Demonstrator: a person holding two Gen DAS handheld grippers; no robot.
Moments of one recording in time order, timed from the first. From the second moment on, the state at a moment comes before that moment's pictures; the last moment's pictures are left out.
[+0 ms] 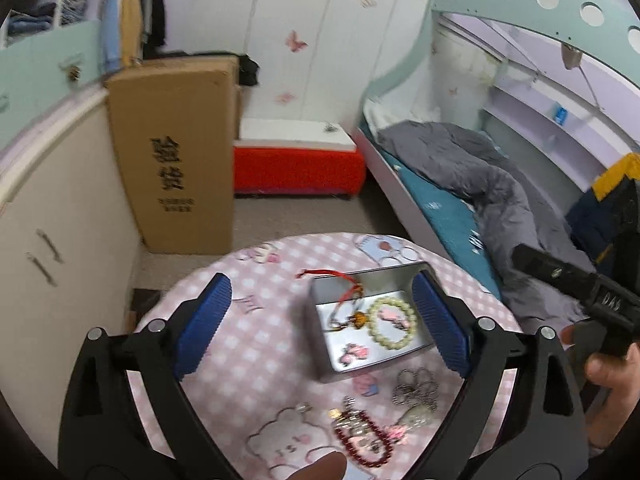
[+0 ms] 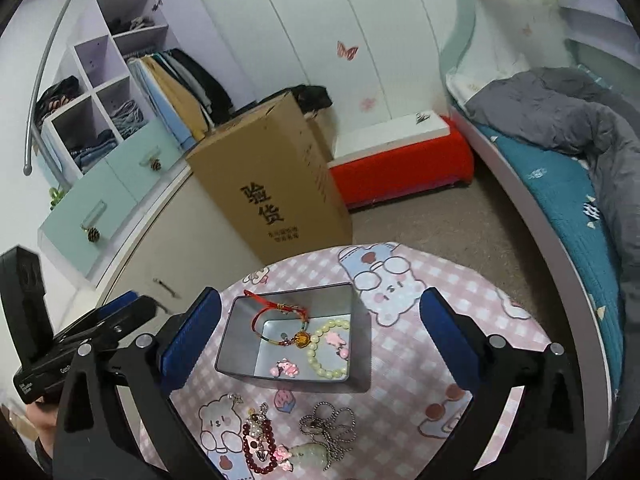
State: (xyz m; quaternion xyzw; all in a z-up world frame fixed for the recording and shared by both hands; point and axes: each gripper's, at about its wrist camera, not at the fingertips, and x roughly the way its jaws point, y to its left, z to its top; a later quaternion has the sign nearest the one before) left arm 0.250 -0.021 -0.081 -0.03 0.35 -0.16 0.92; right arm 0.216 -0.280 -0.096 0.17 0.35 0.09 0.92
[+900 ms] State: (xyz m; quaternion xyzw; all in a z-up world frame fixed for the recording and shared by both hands) left arm 0.114 0.038 -0.060 -0.02 0.26 -0.09 0.96; right arm 0.095 -0.244 -0.053 0.10 0.27 0.07 0.96
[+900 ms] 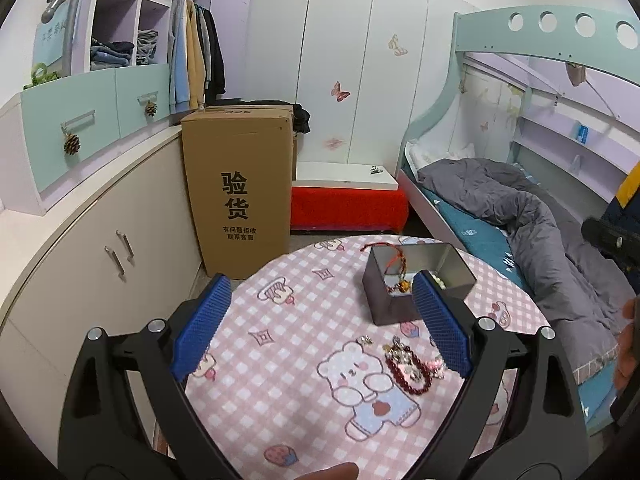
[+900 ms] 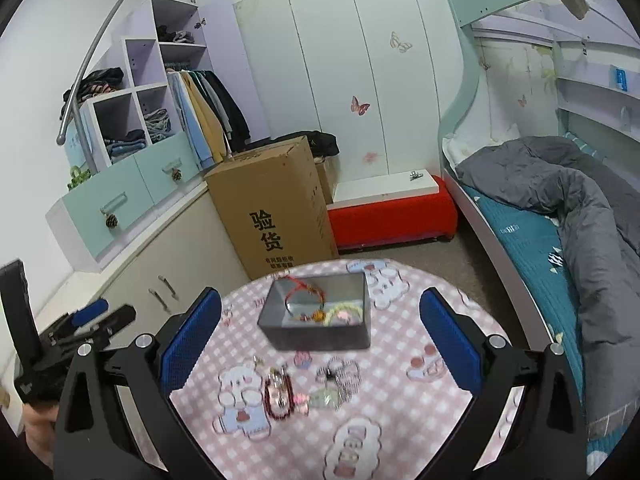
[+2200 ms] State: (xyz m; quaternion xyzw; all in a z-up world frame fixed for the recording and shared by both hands) left arm 0.152 -0.039 -0.217 0.03 0.46 -0.13 0.88; right arm 0.086 -0.249 -0.151 0.11 0.40 0.06 0.91
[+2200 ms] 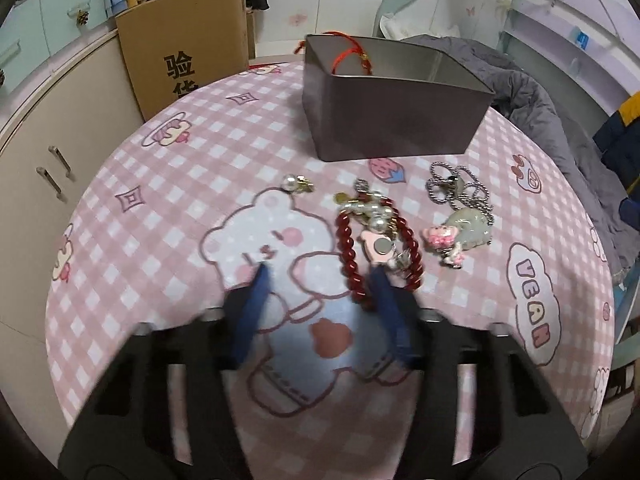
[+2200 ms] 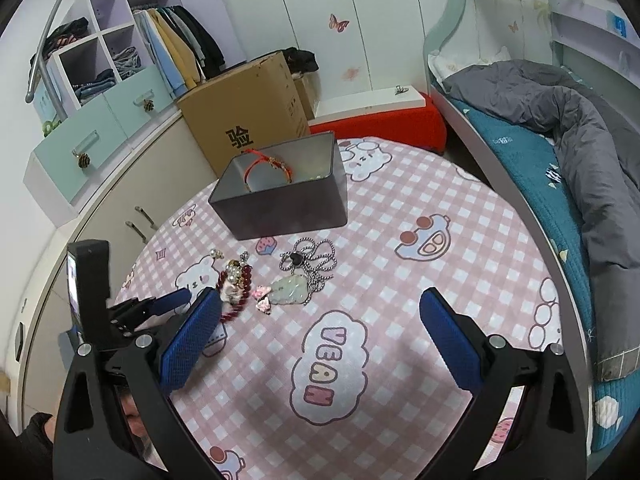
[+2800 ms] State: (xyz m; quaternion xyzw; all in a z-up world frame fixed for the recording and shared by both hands) left arm 0.141 -0.024 -0.182 0.00 0.41 -0.21 0.89; right arm 0.093 -0.227 -0.175 0.10 0.43 0.08 0.89
